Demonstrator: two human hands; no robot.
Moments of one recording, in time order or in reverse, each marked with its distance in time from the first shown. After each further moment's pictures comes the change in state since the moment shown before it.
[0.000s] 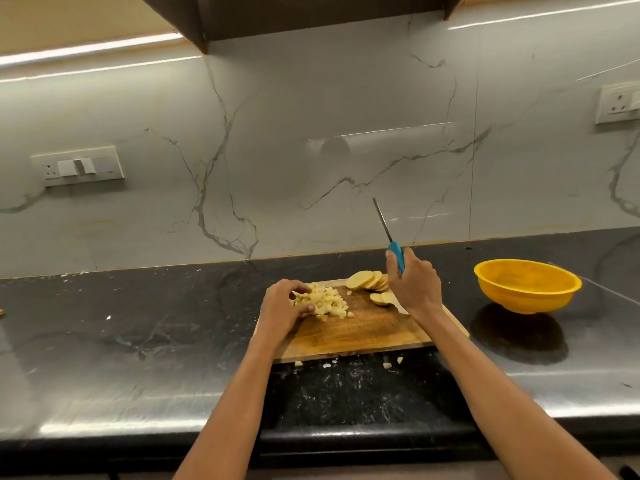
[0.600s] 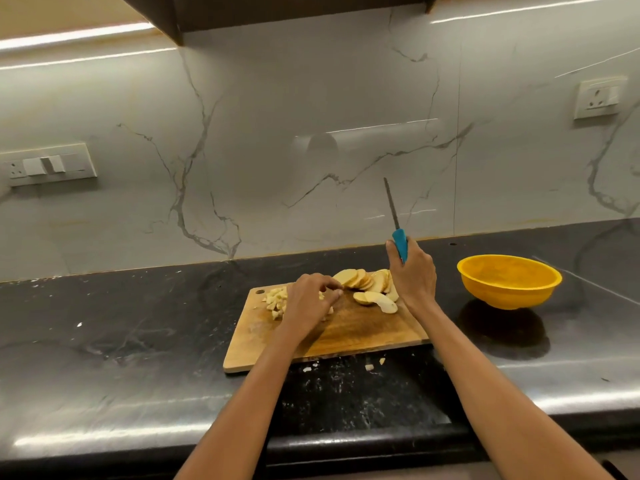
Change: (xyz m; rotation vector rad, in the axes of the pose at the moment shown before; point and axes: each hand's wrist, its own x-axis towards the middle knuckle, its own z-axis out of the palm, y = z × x) left_hand 0.012 0.050 0.047 0.038 -0.059 0.211; right_hand 0.019 0.024 0.001 0.115 0.127 0.116
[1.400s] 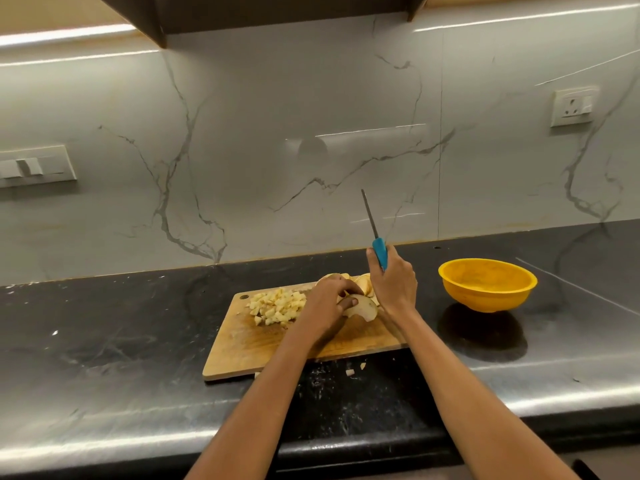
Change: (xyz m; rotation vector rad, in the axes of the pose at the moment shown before) left_hand 0.014 0.043 0.026 -0.044 -0.210 0.100; right_hand -0.005 0.001 0.001 0.013 -0.029 0.010
